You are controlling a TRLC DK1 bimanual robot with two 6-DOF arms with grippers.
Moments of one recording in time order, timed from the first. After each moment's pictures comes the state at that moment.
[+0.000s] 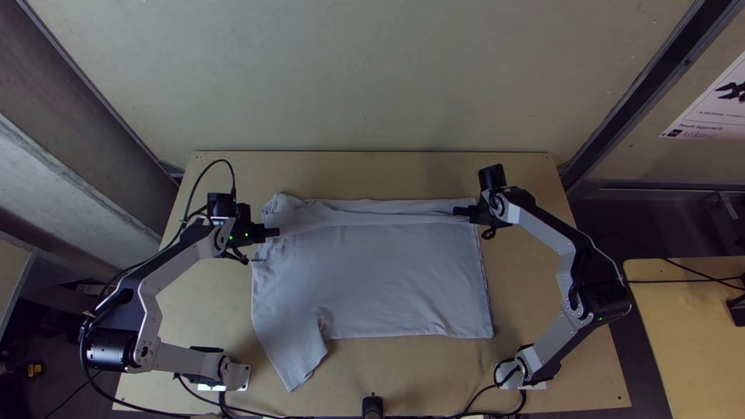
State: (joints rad) left arm -0.02 1.48 0.88 -0.29 0.15 -0.12; right arm 0.22 1.80 1.22 -0.54 0.14 0.30
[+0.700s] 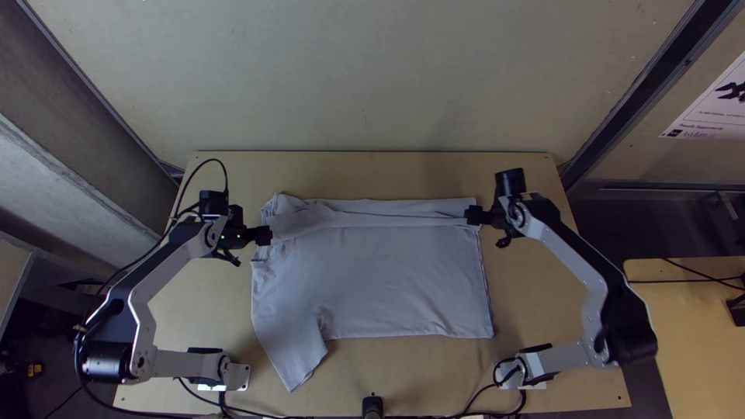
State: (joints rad) left arm 0.00 1.41 0.95 -0.52 0.12 -0.10; right arm 0.20 1.53 1.12 -0.61 0.14 0.29
